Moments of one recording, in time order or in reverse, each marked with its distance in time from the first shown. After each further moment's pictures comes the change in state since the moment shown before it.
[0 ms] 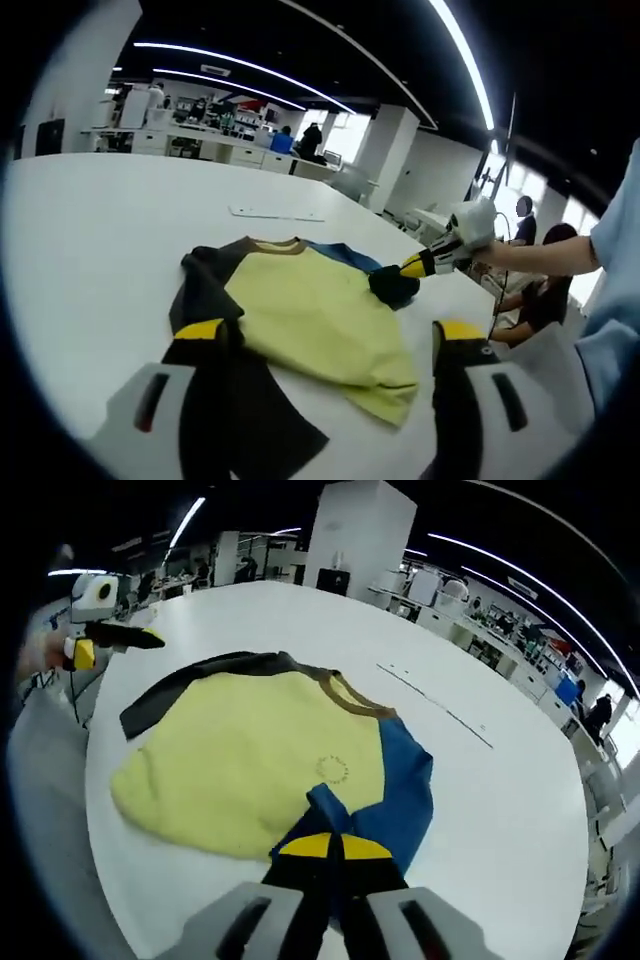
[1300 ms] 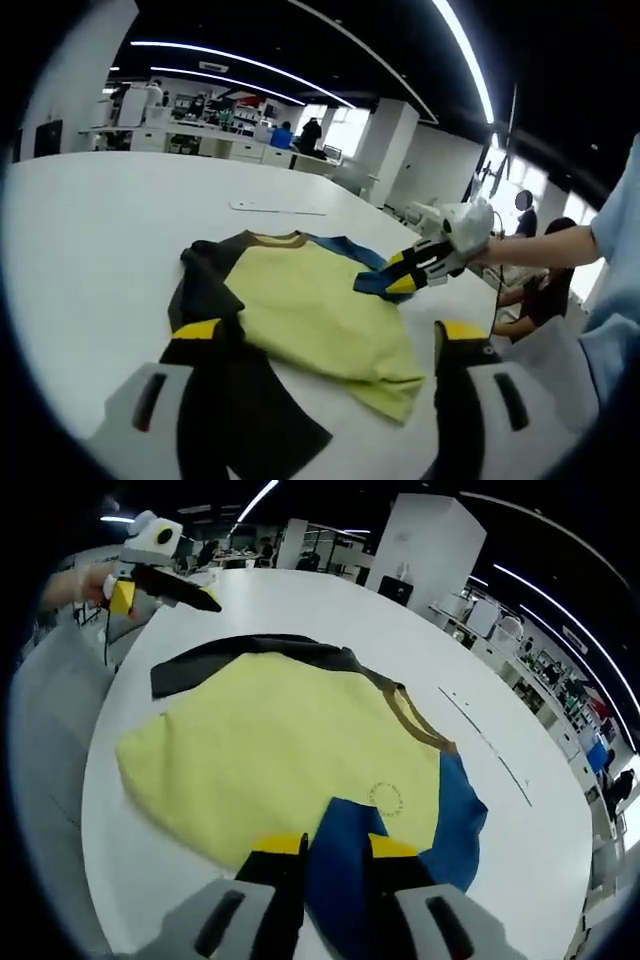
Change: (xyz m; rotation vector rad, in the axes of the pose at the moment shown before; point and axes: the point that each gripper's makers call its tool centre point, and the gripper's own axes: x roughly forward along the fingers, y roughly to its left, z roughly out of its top) left arm 0.002 0.002 -0.009 0.005 0.024 0.004; right arm 0.054 0.066 0.014 -0.336 0.001 0.175
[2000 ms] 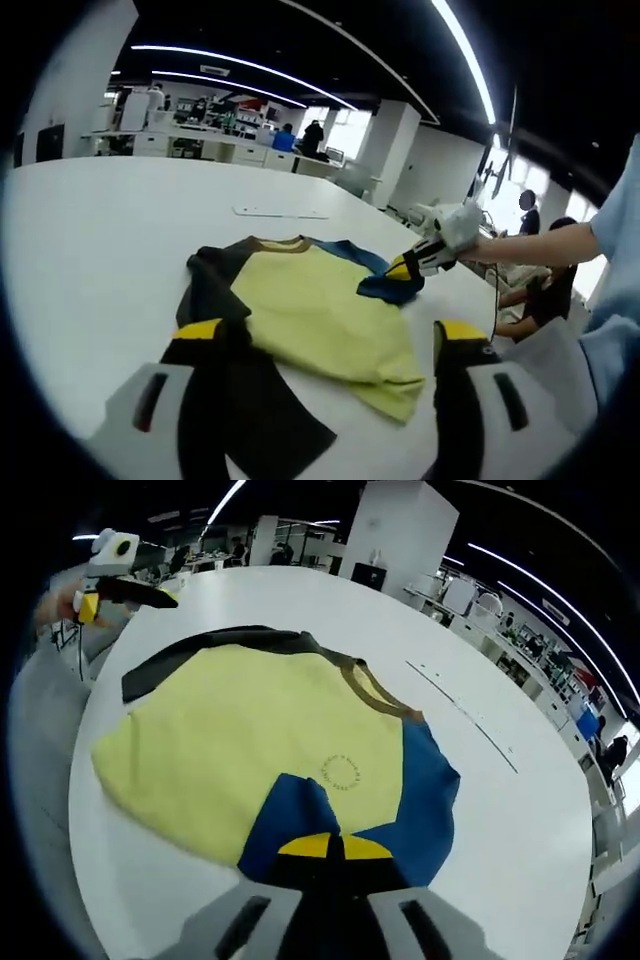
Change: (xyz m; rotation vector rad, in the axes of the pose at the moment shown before) left arm -0.005 0.004 0.007 0.010 -0.006 0.017; right arm 0.000 -0.043 -0.028 0.121 0.041 -0.052
